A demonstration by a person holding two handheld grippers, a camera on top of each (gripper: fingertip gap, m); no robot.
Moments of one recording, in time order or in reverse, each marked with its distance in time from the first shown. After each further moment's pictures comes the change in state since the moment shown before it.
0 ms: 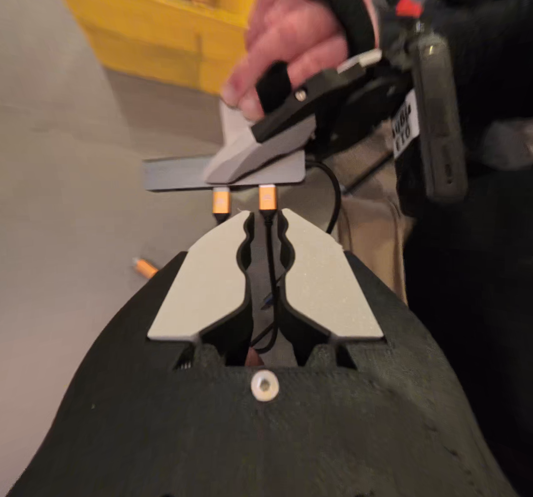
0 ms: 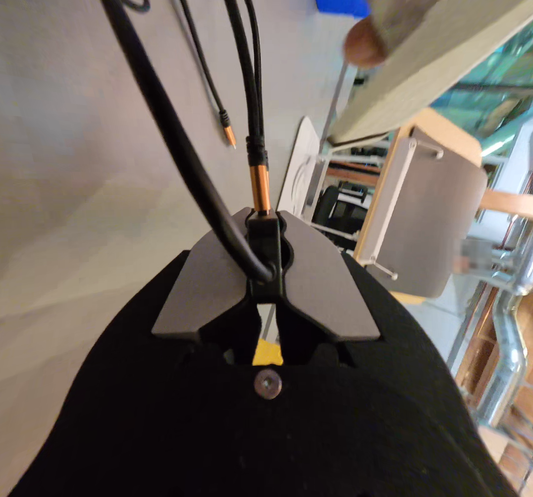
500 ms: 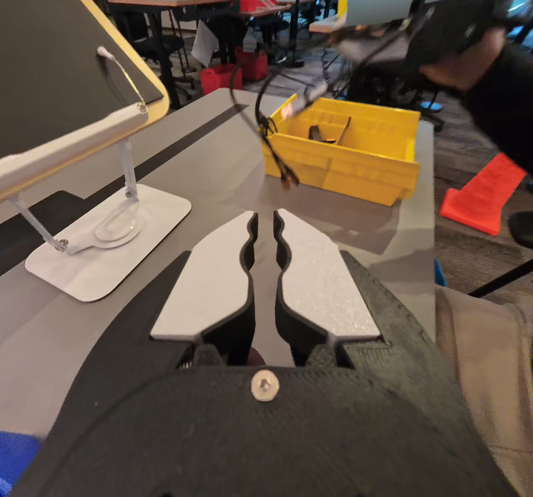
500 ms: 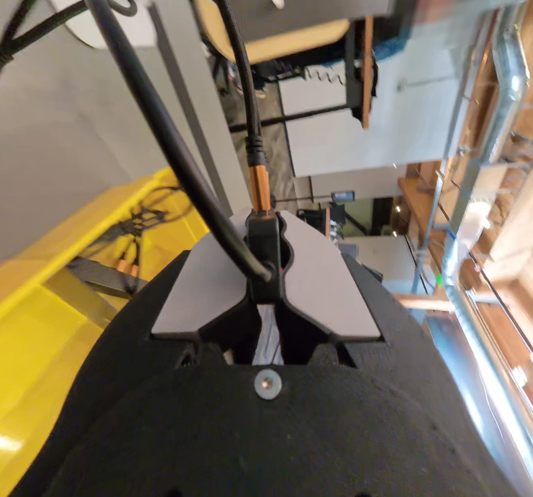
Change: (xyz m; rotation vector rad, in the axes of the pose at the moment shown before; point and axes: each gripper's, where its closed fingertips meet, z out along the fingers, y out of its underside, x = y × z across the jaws) left arm -0.062 -0.043 -0.084 0.381 -0.429 0.042; right arm 0.113 0.211 -0.099 -0.514 0.284 0.463
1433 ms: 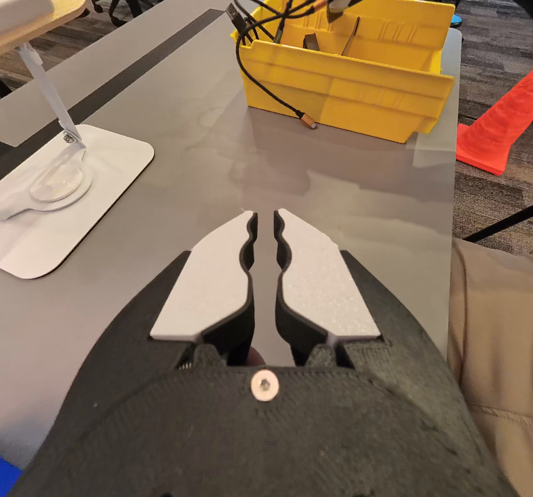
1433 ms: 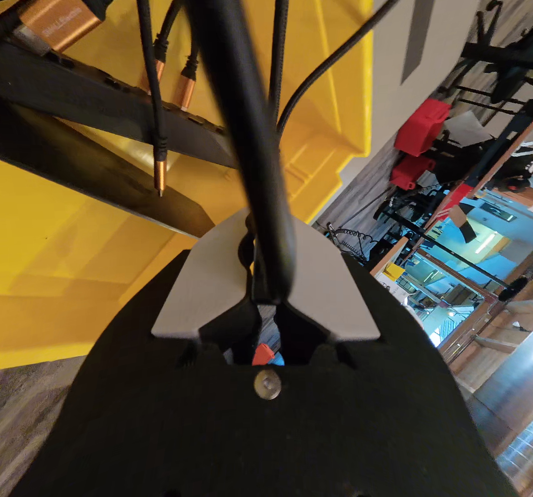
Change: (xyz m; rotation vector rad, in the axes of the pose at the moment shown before) left arm 0.018 0.064 0.038 -0.226 0.042 0.020; right arm -0.094 0.168 0.053 -0.741 -0.596 -0.050
